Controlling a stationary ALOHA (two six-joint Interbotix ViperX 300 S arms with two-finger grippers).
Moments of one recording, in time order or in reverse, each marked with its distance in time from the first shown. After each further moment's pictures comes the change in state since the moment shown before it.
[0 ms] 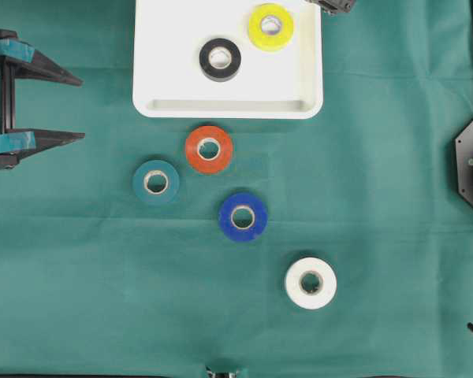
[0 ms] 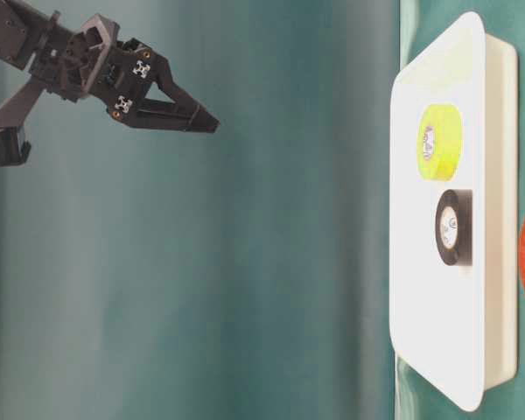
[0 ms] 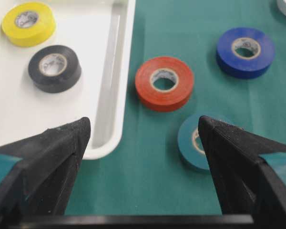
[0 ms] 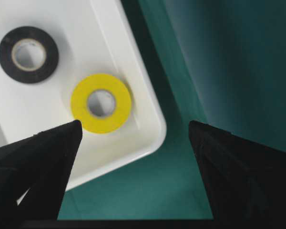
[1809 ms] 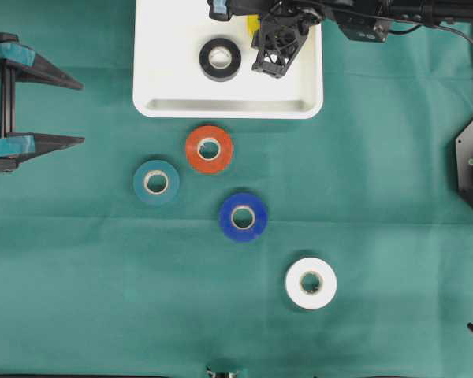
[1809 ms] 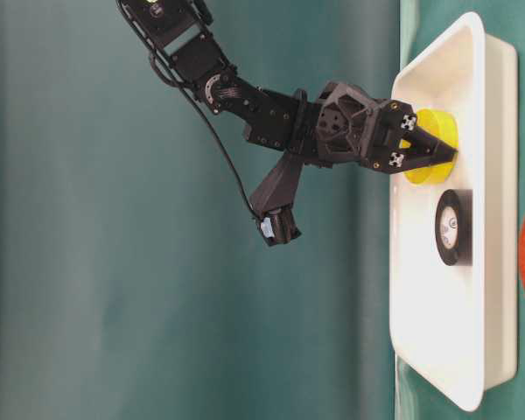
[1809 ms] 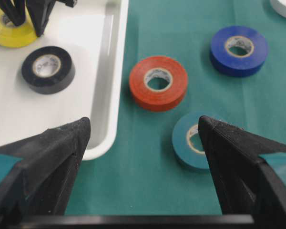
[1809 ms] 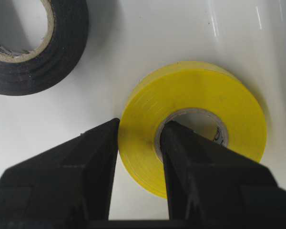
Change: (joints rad) left arm -0.017 0.000 -0.002 0.000 0.002 0.000; right arm -0.003 0.472 0.094 0.048 -0.295 -0.005
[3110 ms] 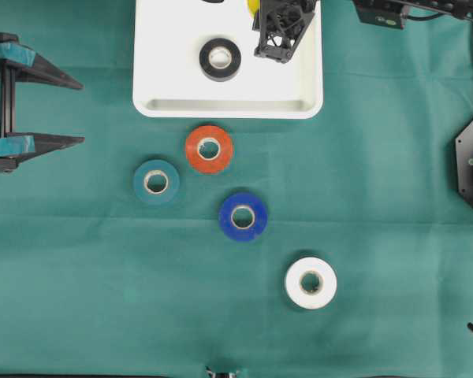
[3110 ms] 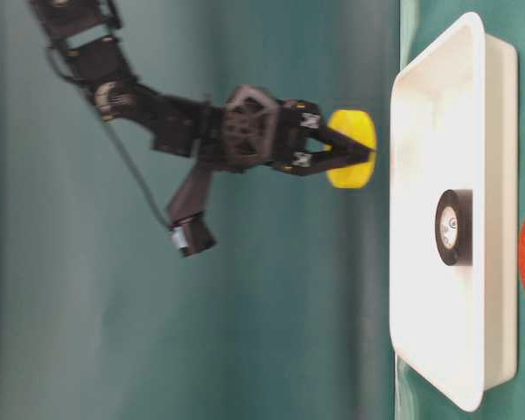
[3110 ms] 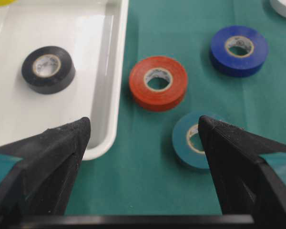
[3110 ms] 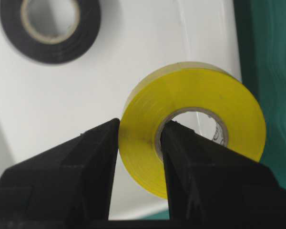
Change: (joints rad) left arm 0.000 0.002 0.002 0.002 0.002 0.000; right arm 0.031 -0.114 -0.103 -0.020 0.225 -0.035
